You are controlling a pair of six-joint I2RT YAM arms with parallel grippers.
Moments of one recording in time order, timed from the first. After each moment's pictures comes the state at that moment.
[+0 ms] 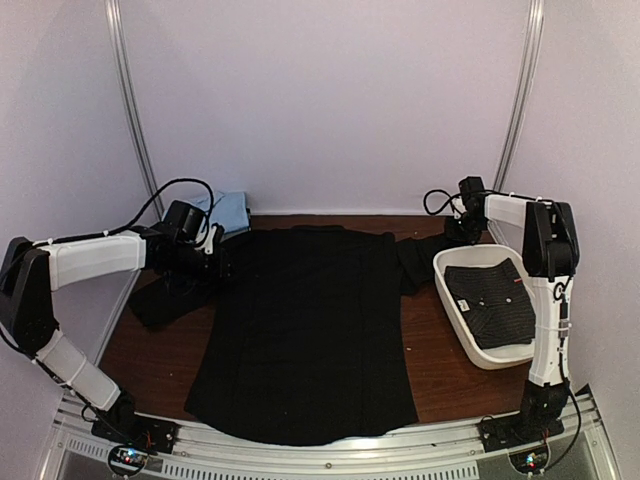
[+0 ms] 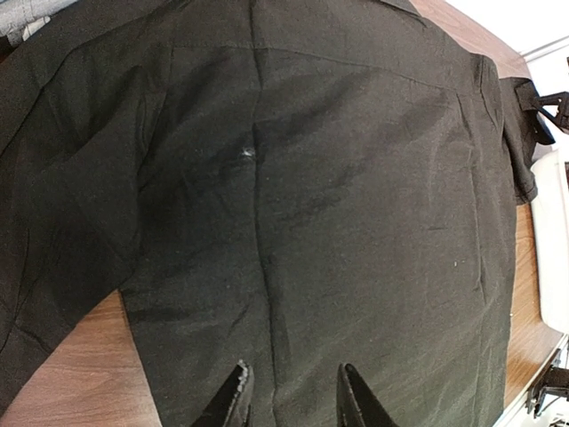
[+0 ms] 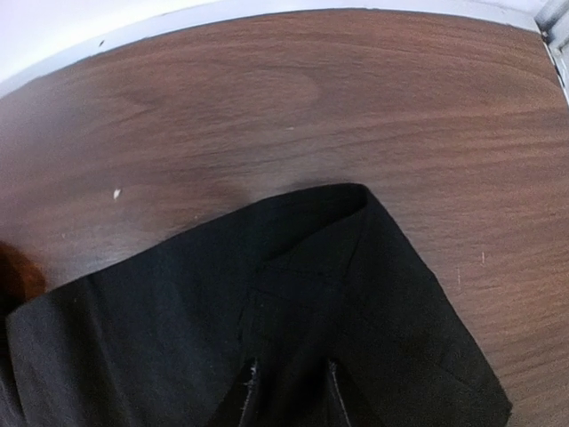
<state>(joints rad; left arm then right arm) -0.41 1.51 1.00 -0.39 0.24 -0.45 0.03 2.30 1.85 -0.53 -0.02 0.13</state>
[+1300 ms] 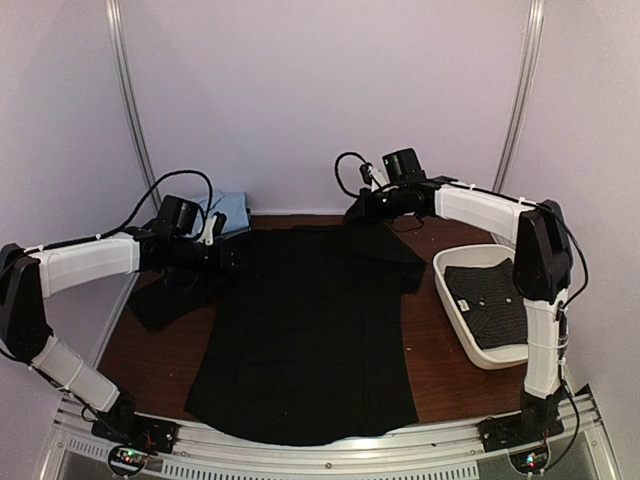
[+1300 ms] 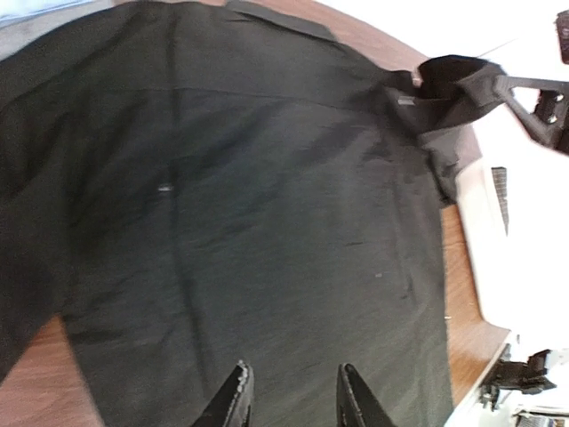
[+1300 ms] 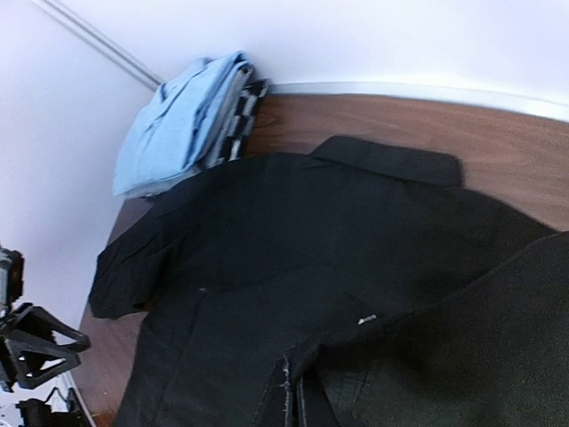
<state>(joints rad) -0.41 1.46 0.99 -0.29 0.36 -0.50 0.49 2.10 1.85 -0.36 -0.32 0.43</state>
